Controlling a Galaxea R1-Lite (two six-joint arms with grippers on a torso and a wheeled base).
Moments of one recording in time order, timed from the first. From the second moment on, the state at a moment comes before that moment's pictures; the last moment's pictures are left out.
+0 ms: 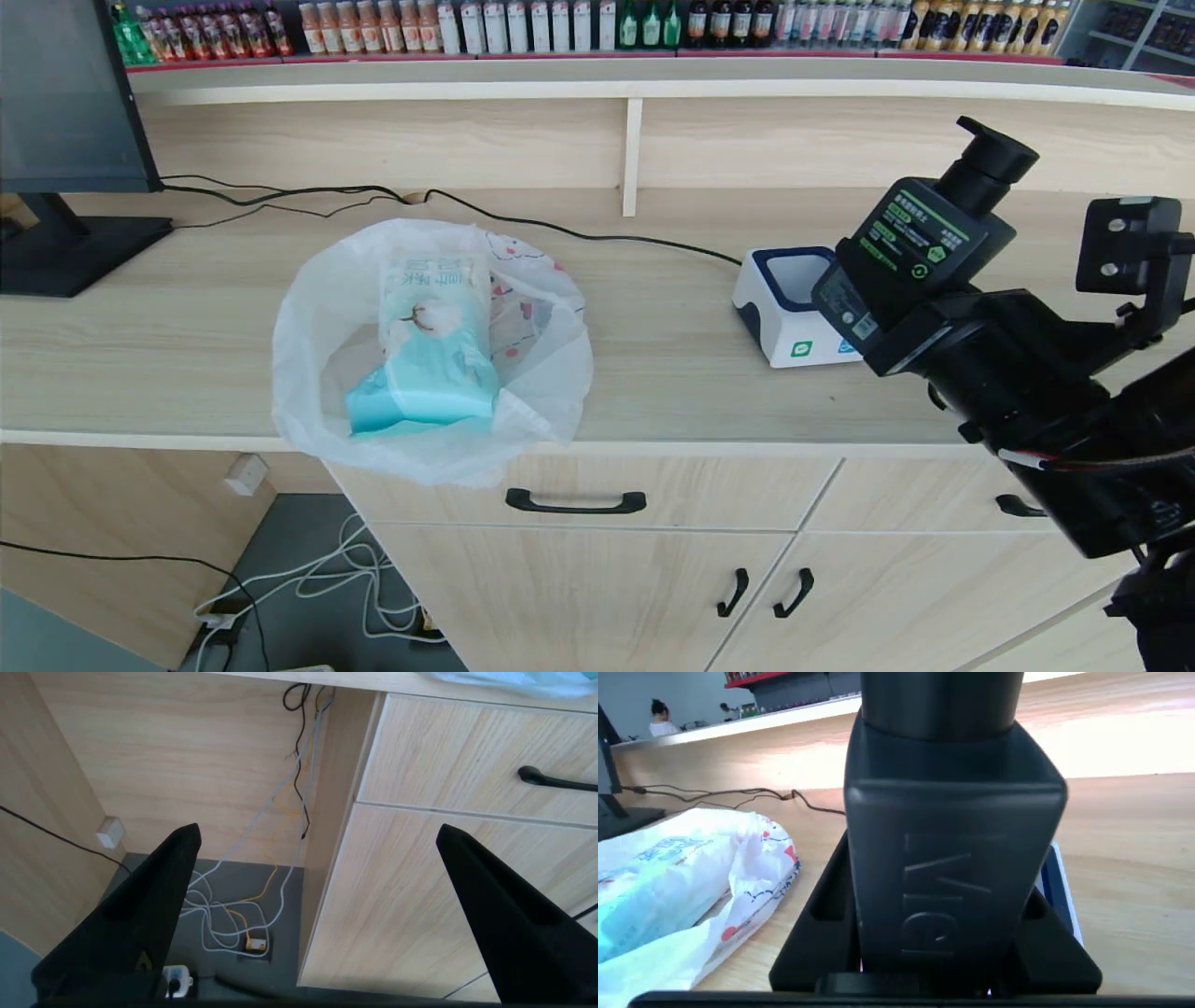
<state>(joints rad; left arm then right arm) 0.00 0.00 0.00 0.00 0.00 -0.01 0.53 1.63 -0.52 -1.57 -0.14 0.04</state>
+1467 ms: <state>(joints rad) 0.00 0.00 0.00 0.00 0.00 -0.01 0.49 1.60 -0.51 -1.57 -0.13 0.04</state>
